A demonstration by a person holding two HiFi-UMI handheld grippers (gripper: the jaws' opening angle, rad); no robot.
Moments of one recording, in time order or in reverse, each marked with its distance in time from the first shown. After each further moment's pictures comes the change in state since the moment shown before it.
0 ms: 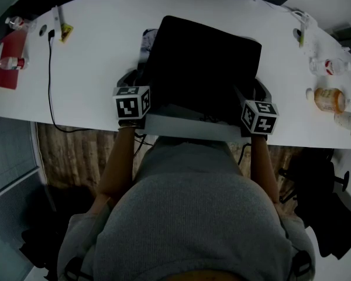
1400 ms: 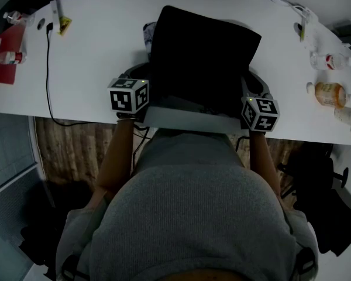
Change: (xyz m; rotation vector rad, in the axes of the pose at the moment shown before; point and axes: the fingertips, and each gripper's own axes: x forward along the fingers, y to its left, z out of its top) left arm -0.005 -0.031 0.009 -0.014 -0.058 -0.204; right arm -0.009 0.009 0.012 -0.051 -0.125 0.024
